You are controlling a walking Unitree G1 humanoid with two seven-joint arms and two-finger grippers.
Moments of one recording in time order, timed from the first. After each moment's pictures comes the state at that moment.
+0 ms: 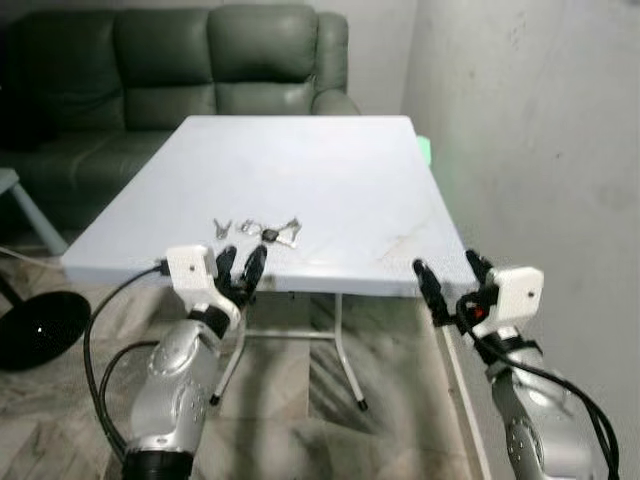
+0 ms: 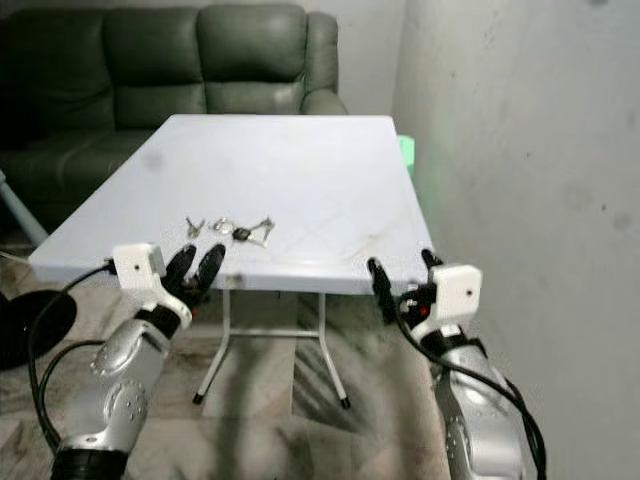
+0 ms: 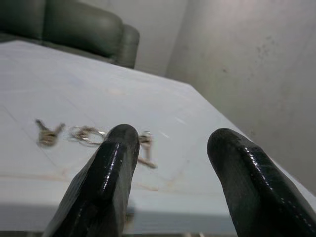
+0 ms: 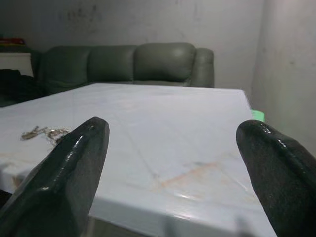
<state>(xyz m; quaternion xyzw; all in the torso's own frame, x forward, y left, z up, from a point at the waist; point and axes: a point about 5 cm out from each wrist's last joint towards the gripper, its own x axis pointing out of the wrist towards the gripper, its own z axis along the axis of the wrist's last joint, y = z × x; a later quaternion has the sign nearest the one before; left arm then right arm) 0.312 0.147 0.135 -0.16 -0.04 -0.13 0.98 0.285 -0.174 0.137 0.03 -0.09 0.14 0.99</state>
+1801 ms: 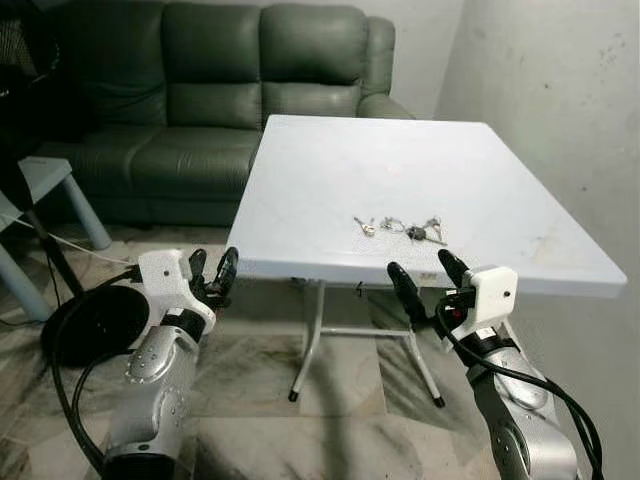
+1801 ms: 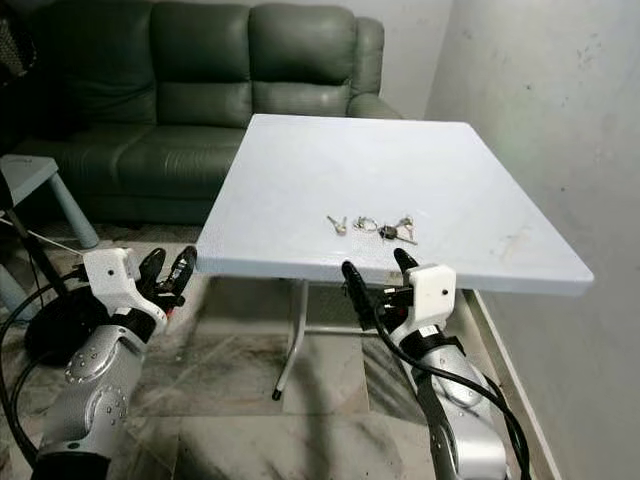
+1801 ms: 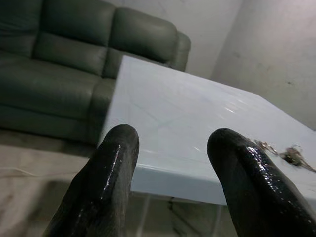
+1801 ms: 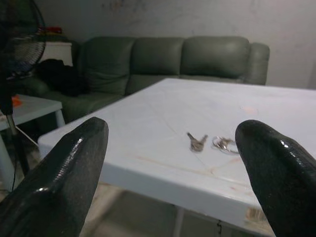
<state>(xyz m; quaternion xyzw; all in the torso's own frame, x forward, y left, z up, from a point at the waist) 0.307 0.161 0.127 -0.14 -0.03 -0.08 0.99 0.283 -0.161 0.139 0.03 -0.09 0.17 0.98</state>
